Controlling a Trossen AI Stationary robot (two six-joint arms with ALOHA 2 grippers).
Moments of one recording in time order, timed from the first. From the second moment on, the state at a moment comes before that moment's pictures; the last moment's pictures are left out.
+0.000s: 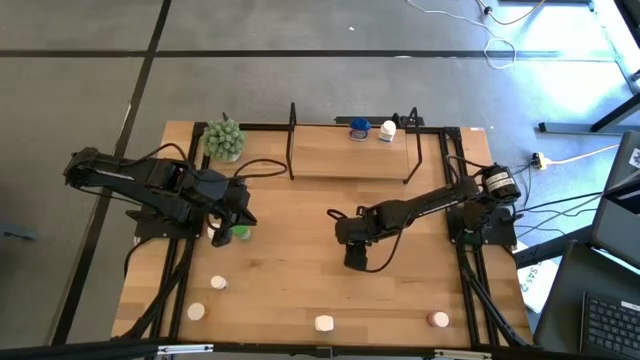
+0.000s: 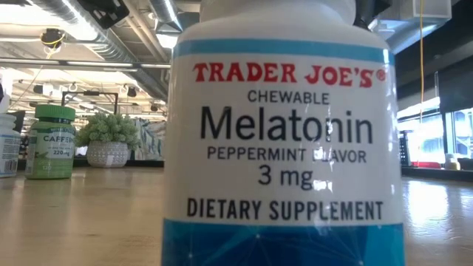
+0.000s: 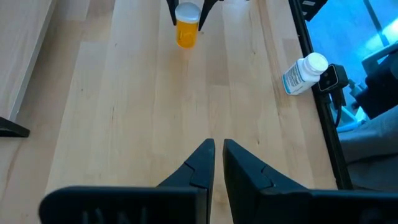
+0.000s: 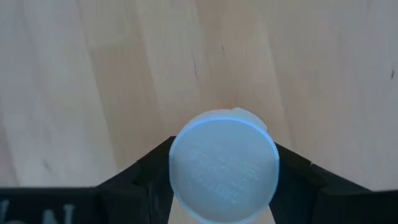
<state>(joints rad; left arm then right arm) -0.19 0.90 0.97 -0.73 -0.01 -0.26 0.22 1.79 1.21 -0.63 0.03 0.47</state>
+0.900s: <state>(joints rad) -0.19 0.90 0.97 -0.71 -0.23 -0.22 -0.04 1.79 1.54 -1.03 0.05 0.44</state>
